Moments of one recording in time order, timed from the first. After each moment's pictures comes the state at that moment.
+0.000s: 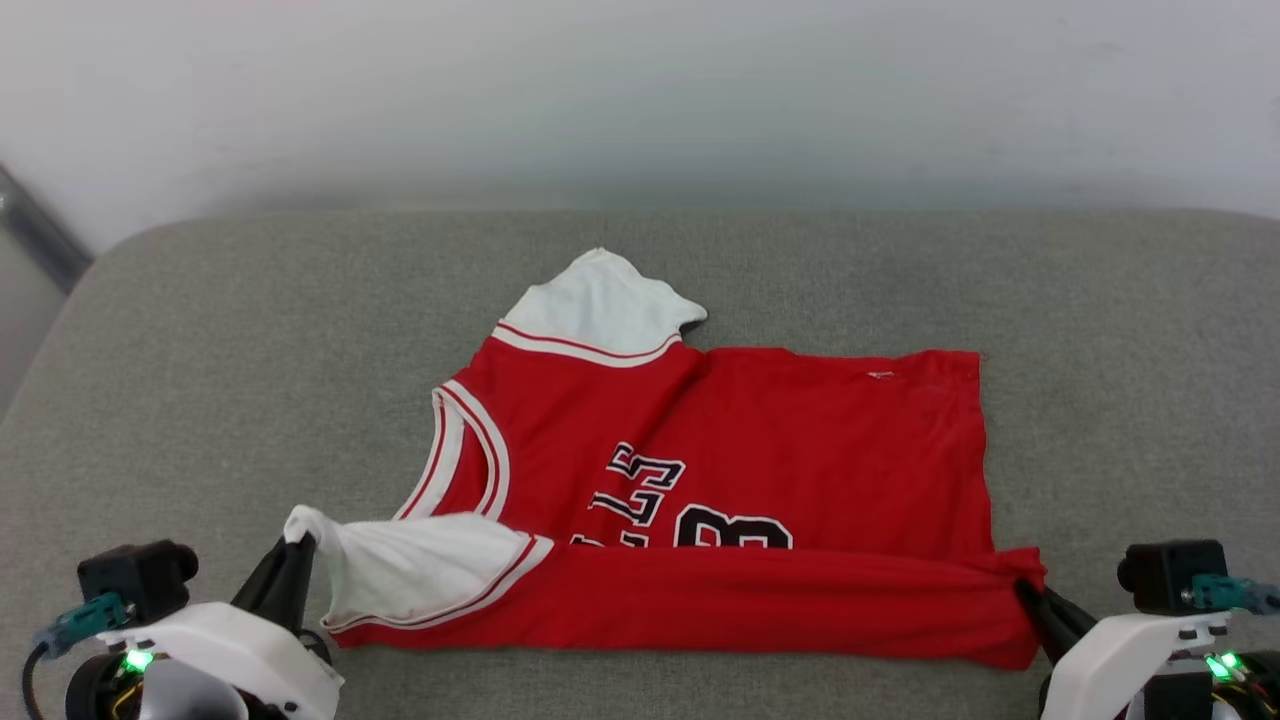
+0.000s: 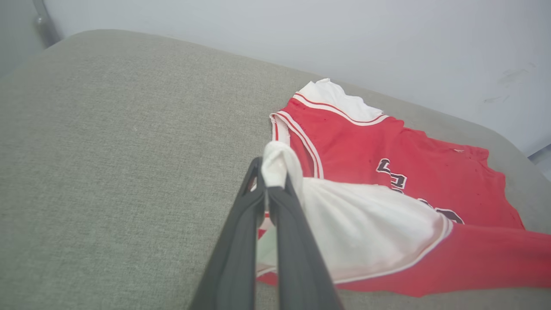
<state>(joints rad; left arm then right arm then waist) 0.01 0.57 -0.31 0.01 -0.89 0.16 -0.07 0.10 -0.16 -0.02 -0.05 0.28 0.13 0.44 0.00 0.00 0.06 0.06</state>
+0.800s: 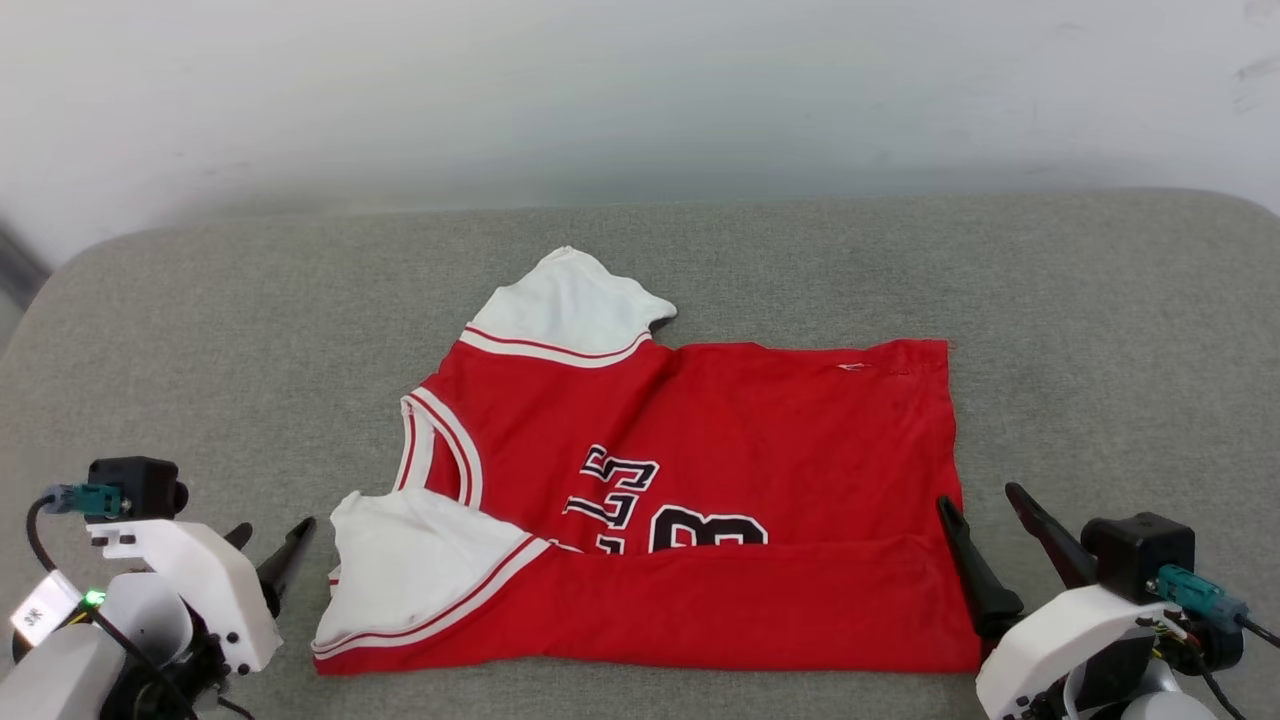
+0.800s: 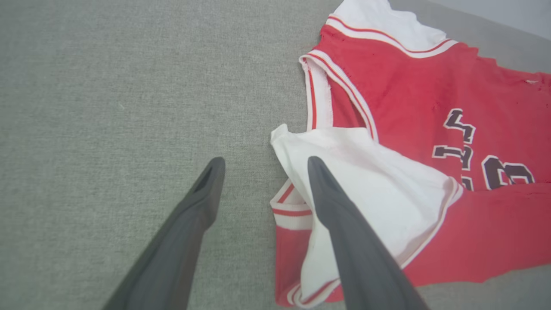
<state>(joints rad) -0.27 0.64 -0.41 0.37 -0.94 -0.02 0.21 -0.05 -0.16 0.11 0.17 0.27 0.13 0.01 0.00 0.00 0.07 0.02</state>
